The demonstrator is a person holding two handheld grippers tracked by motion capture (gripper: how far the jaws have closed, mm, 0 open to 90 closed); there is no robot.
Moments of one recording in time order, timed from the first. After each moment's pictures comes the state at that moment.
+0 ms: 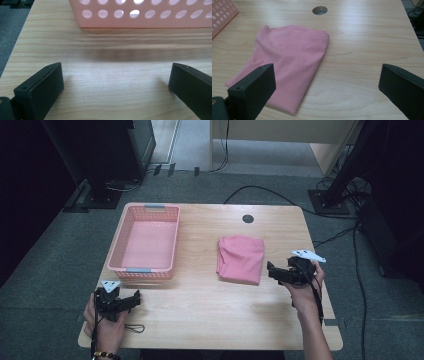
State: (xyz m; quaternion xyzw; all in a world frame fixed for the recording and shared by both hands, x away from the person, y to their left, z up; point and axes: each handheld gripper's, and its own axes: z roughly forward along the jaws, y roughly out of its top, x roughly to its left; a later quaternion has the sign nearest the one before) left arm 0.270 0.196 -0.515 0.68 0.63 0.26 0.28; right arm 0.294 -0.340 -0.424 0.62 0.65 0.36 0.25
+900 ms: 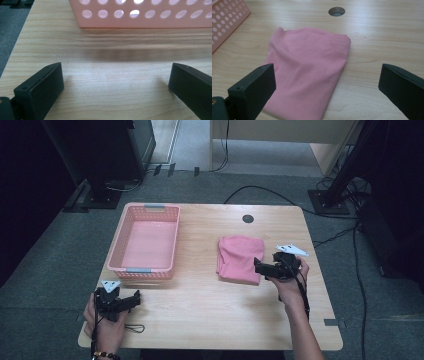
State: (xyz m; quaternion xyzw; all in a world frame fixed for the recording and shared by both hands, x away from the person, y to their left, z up) left arm 0.270 0.196 -0.515 0.68 0.63 0.26 0.28; right arm 0.317 -0.309 -0.435 0.61 0.66 0.37 0.24
